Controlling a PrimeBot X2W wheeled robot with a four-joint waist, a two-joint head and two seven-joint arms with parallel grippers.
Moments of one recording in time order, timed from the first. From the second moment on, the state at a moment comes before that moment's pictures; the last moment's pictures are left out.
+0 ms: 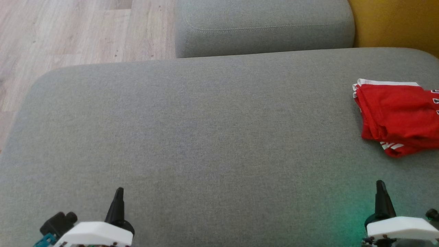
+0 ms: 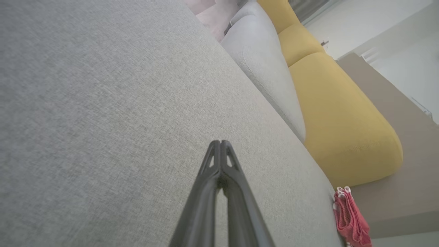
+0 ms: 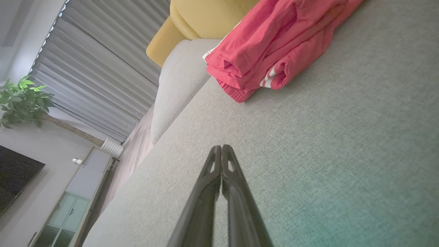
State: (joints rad) left arm 0.10 0.07 -0.13 0.26 -0.93 -0.02 -0.10; right arm 0.09 -0.04 -0.10 0.32 0.84 0.12 -0.06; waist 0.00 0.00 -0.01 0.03
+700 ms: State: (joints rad) left arm 0.05 0.07 -0.07 0.26 -1.18 -0.05 -0.04; right arm 0.04 -0.04 -0.11 0.31 1.11 0.12 0.00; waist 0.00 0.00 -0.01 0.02
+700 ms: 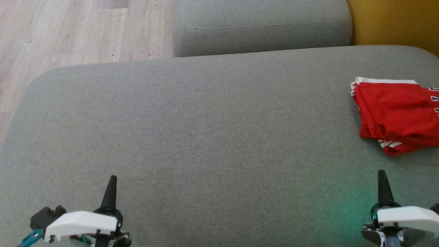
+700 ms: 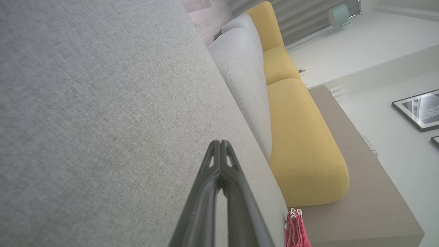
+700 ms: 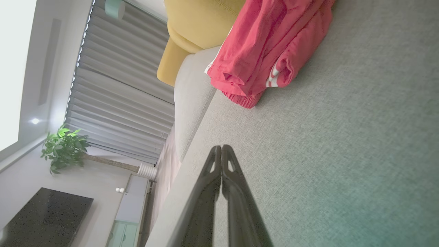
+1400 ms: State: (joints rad) left arm 0.01 0.07 -0.02 0.27 -1.40 -0.09 0.02; right arm 0.00 -0.04 -0.12 0.30 1.35 0.12 0.05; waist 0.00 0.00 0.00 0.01
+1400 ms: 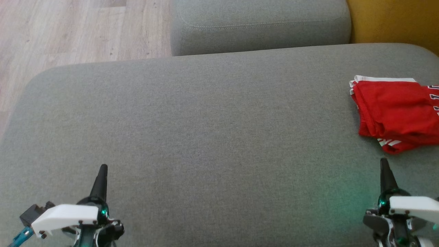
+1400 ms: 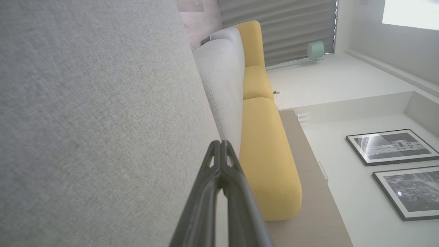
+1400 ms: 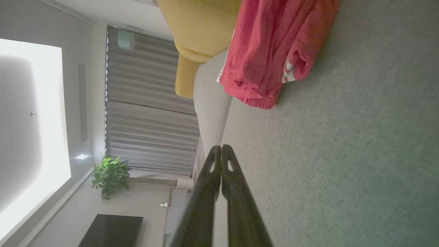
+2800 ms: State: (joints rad) left arm -0.05 0.06 0.05 0.27 -1.63 -0.12 0.09; right arm -0.06 -0.04 -0.13 0.28 1.60 0.12 0.11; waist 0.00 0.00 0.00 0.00
